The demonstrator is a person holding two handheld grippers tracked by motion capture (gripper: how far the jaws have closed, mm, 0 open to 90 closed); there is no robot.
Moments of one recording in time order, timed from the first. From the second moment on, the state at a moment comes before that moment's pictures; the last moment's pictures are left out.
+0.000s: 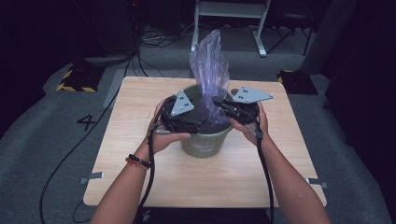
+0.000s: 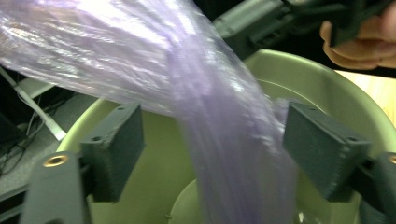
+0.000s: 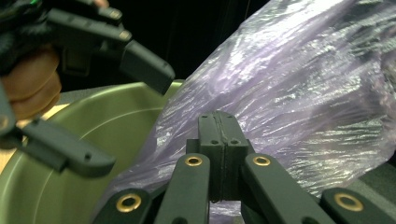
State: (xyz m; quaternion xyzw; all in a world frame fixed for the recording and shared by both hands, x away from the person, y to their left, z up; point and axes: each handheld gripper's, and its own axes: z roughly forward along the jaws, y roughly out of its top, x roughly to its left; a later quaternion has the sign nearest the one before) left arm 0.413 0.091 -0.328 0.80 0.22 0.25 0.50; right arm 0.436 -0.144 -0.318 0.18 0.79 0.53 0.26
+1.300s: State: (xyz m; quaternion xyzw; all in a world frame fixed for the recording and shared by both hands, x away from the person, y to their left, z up) left arm 0.391 0.084 -0.329 0.81 0.14 0.26 0.51; right arm 0.410 -0.187 -0.322 0.17 0.78 0.53 0.29
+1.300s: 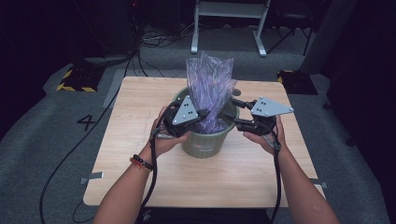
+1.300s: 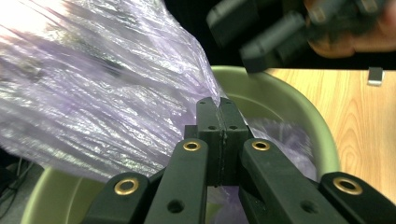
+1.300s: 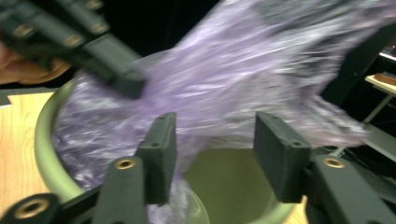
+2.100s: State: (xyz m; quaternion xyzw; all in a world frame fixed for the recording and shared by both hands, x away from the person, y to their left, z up) left arm 0.374 0.078 -0.352 0.82 0.11 0.29 0.48; right arm 0.428 -0.152 -0.304 0.18 0.77 0.57 0.22
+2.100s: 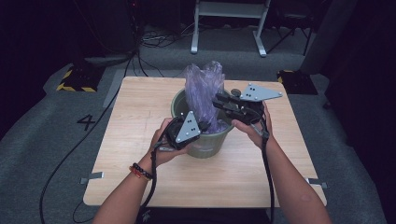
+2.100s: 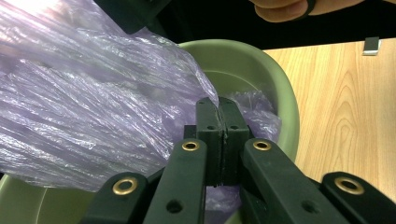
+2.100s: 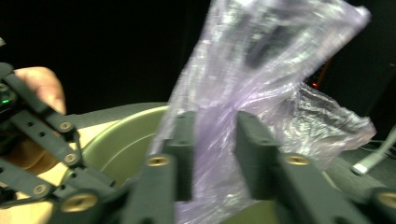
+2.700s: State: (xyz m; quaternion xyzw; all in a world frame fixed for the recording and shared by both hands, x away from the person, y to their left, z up) left arm 0.368 0.093 -0.341 0.78 0.18 0.28 0.53; right arm 0.398 -0.155 -0.306 0.12 0.77 0.57 0.24
